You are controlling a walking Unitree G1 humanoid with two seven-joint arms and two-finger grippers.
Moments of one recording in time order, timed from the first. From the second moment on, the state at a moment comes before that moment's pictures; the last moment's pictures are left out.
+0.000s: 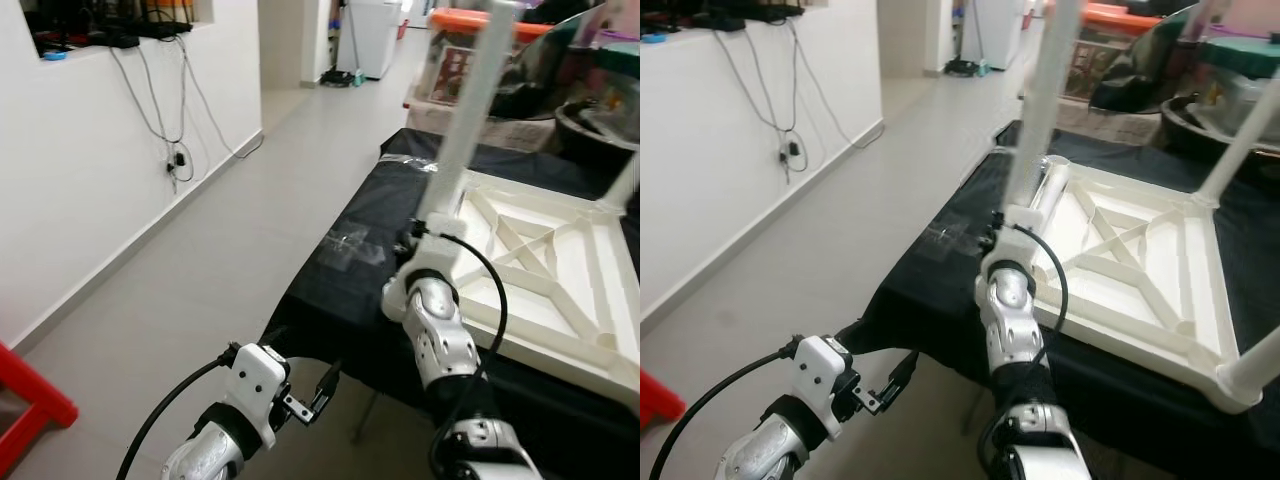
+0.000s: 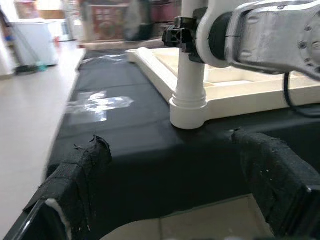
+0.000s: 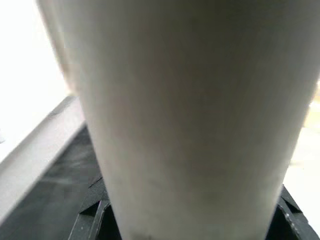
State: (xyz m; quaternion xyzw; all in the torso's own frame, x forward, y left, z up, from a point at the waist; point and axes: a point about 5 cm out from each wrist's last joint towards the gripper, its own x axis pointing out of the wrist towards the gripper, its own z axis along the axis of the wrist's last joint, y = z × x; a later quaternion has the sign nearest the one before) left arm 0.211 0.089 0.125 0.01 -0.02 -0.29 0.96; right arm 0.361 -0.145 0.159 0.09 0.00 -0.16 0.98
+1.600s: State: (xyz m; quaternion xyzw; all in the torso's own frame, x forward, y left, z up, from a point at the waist) left arm 0.210 0.088 0.125 0.01 -0.02 -0.29 0.96; right arm 0.378 -0.085 0.170 0.00 0.02 0.43 0.90
